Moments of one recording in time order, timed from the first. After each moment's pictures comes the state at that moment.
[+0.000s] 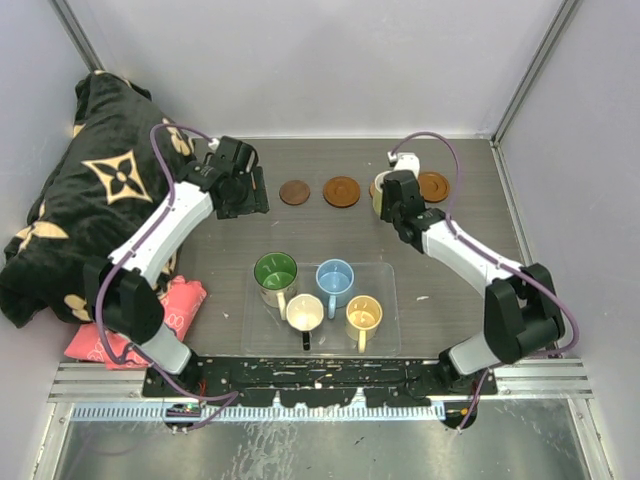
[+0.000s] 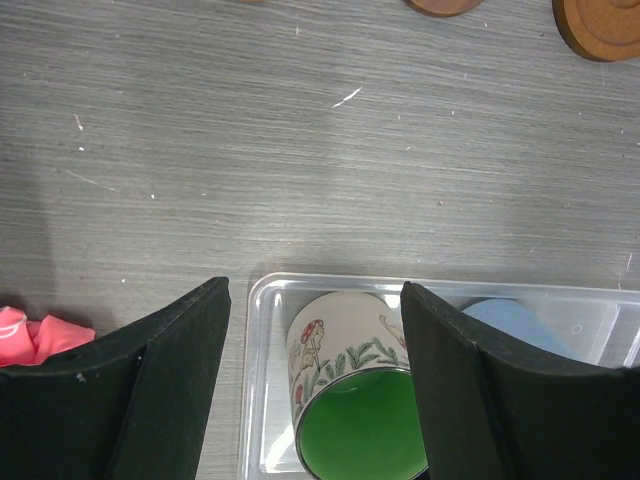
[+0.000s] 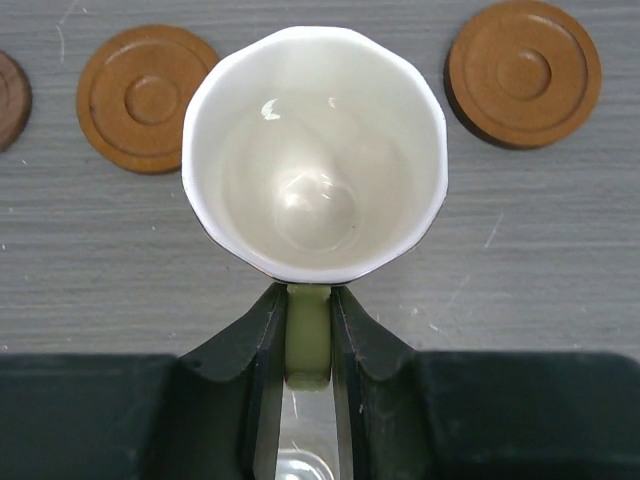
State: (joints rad) left arm -0.41 1.61 1.52 -0.90 -0.15 -0.52; right arm 0.42 1.46 1.00 -0.15 0.37 0.26
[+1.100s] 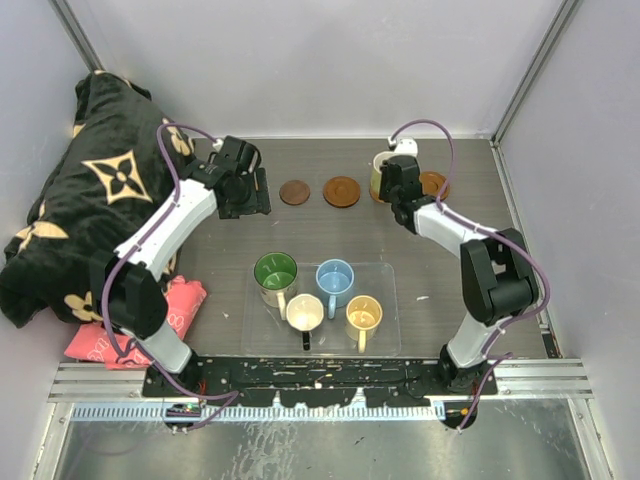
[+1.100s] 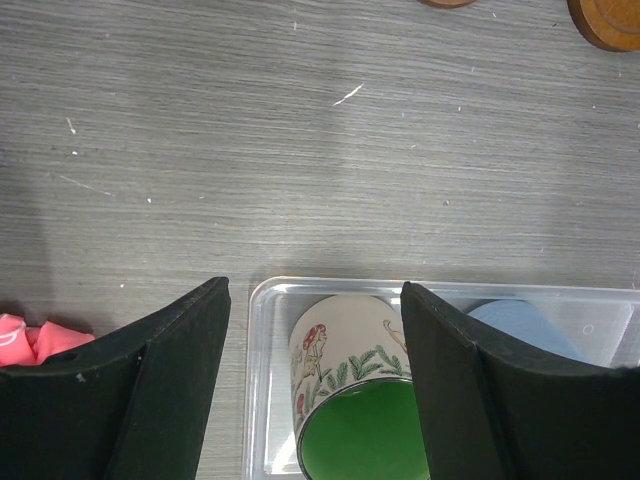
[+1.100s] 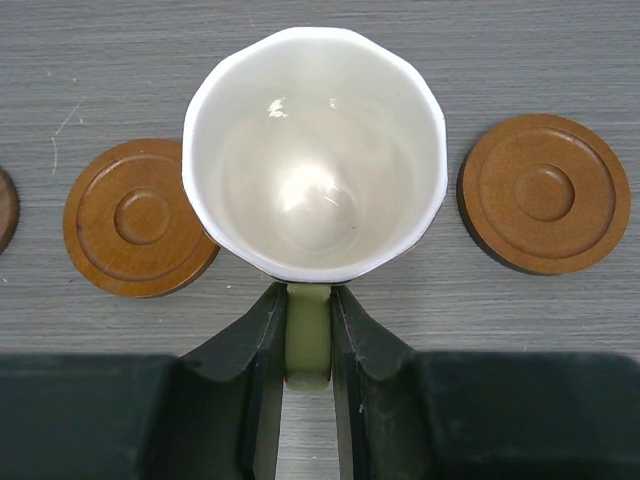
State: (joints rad) left arm -0.41 1.65 1.54 -0.90 -0.14 -0.51; right arm 0.32 1.71 1.11 0.13 0.28 0.17
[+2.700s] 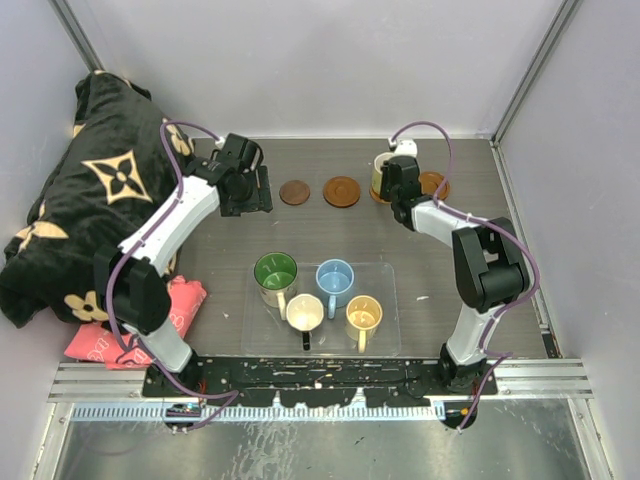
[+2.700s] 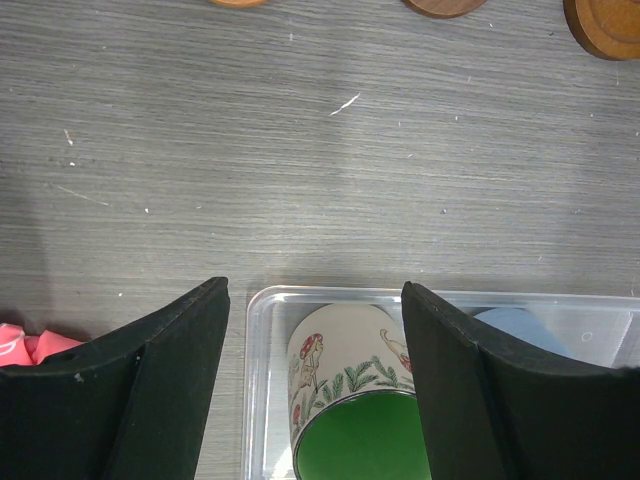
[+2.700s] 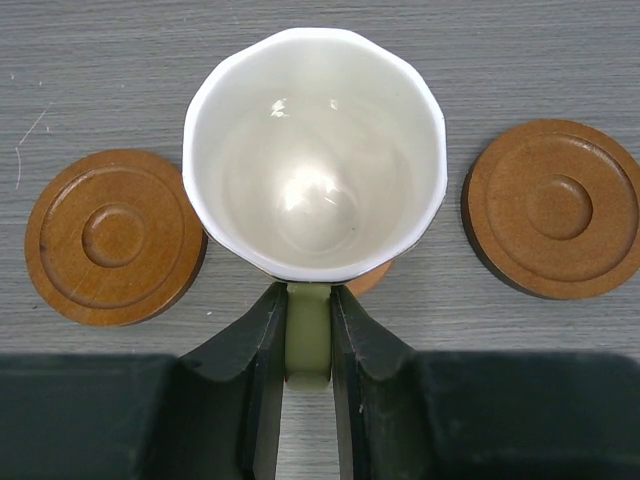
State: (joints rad) left arm -0.41 1.68 1.57 -0.90 -0.14 -0.50; right arm 0.29 1.81 1.13 0.20 0.26 0.16
